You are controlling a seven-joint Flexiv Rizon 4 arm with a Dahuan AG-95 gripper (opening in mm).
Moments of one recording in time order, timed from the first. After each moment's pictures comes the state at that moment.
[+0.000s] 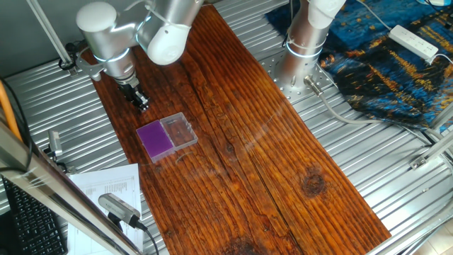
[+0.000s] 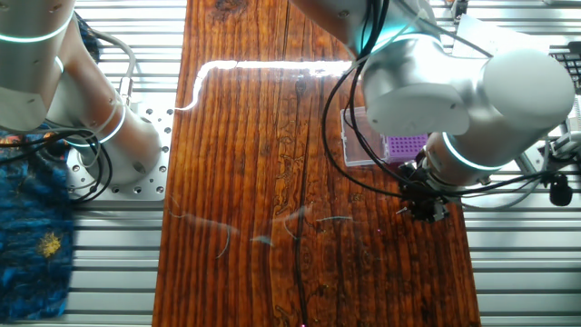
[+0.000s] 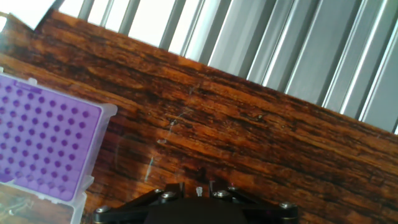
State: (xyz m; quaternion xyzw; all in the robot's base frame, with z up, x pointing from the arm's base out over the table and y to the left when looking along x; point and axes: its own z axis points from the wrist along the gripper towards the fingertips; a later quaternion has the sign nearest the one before) arm 0.589 -0.122 0.015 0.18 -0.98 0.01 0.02
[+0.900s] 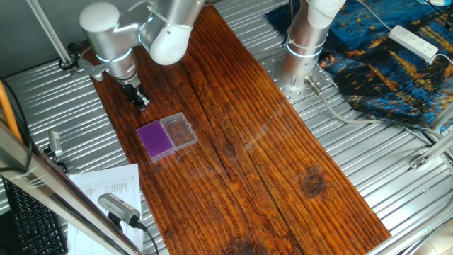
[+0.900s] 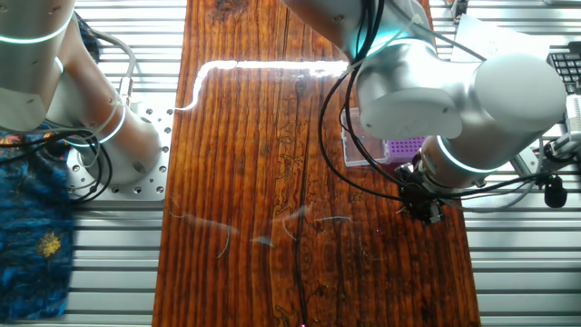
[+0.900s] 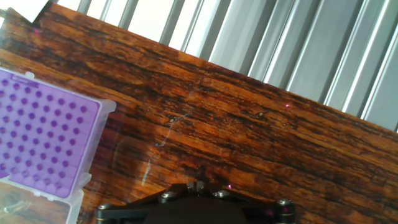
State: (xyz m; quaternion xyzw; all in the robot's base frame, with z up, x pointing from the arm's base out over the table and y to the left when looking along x) arm 0.592 -0.122 0.016 0.19 -0.98 0.00 0.01
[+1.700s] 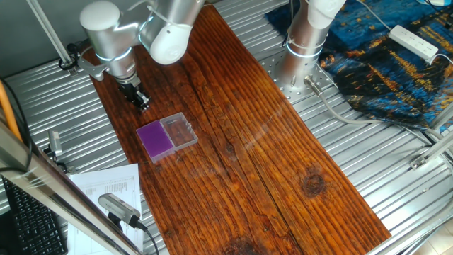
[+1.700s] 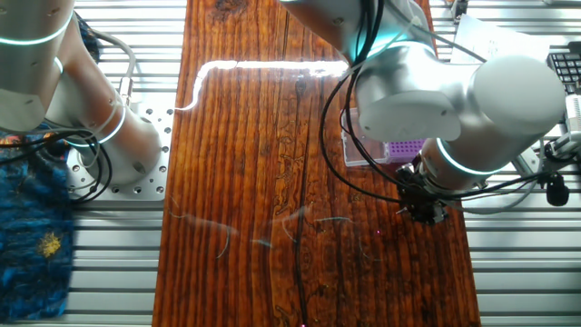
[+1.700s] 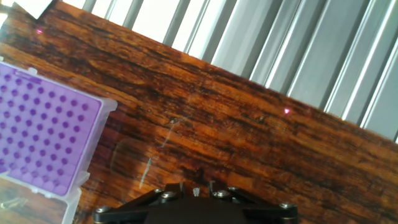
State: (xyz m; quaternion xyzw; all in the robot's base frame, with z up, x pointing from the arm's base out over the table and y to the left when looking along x) arm 0.589 -0.124 0.014 0.21 -0.98 0.01 0.01
